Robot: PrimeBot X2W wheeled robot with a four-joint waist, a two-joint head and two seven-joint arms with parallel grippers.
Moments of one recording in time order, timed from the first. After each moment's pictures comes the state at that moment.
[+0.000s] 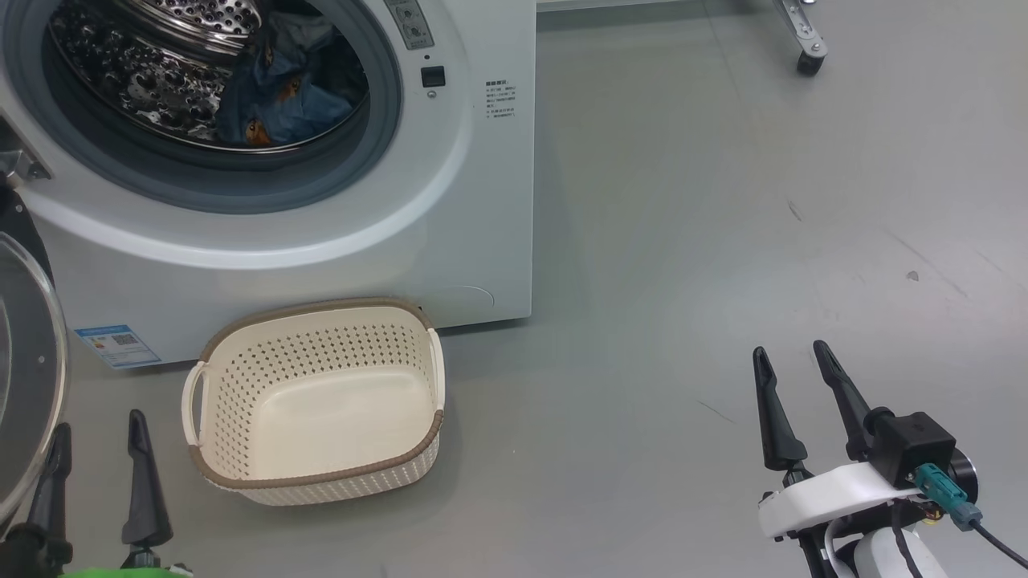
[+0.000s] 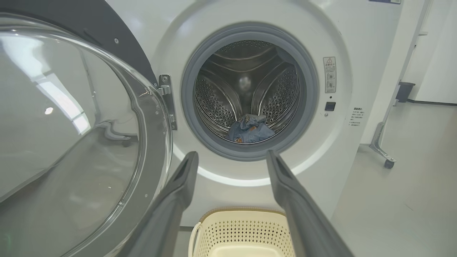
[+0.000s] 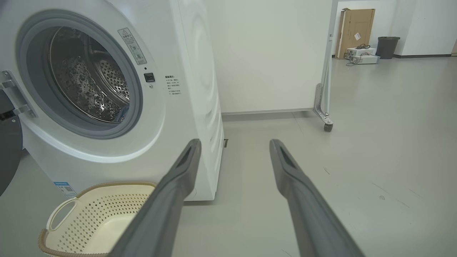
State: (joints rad) left arm 0.13 0.04 0.19 0.00 -0.31 -0.13 -0.26; right arm -0.01 -0.05 0.14 0.17 0.26 0.09 -0.26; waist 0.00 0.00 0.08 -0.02
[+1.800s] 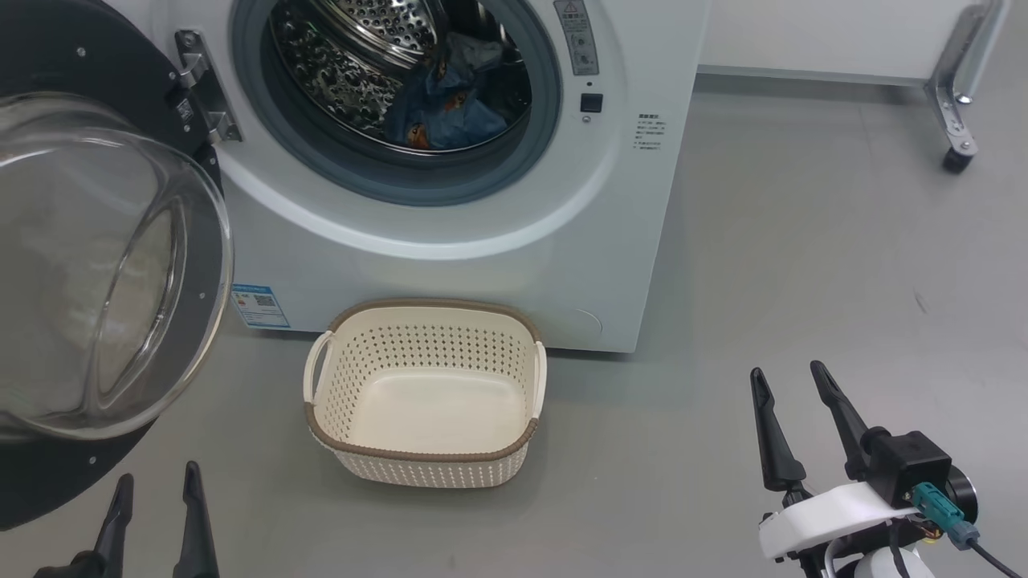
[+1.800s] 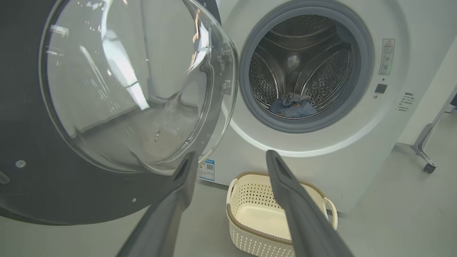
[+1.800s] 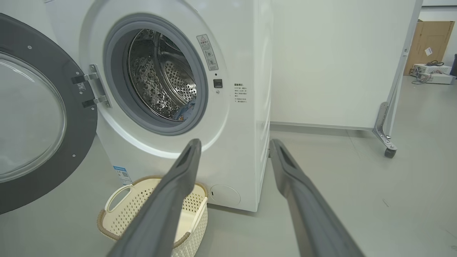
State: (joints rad) left arm 0.17 0.04 0.10 0.12 -0.35 -0.12 -0.26; right arm 0.03 -0.05 0.13 0.16 0.24 0.10 -0.26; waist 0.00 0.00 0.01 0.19
